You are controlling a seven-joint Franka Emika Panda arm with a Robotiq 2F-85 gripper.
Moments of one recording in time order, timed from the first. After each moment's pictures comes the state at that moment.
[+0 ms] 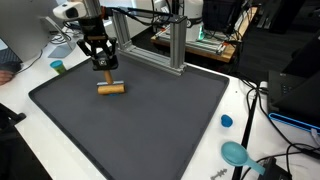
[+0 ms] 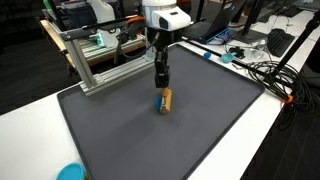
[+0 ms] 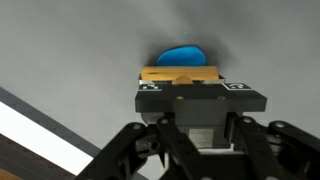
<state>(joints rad) -0.15 0.37 -0.01 -1.92 0.02 2.41 -0.87</state>
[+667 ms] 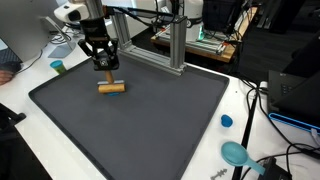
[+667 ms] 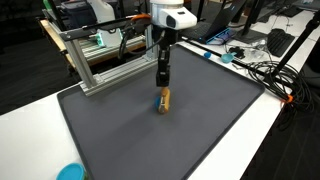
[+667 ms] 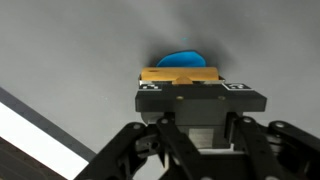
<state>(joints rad) -0.12 0.38 -0.01 -1.89 -0.08 2.36 -0.78</state>
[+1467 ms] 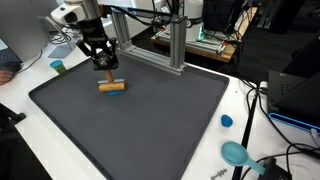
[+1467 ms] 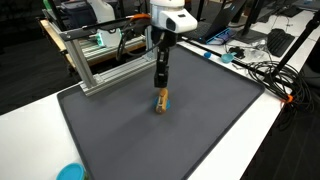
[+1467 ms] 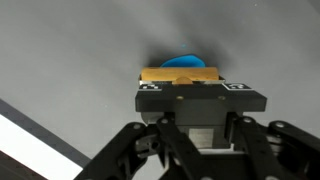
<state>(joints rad) -0.12 0.41 -0.01 -1.84 -0.08 2.29 -0.78</state>
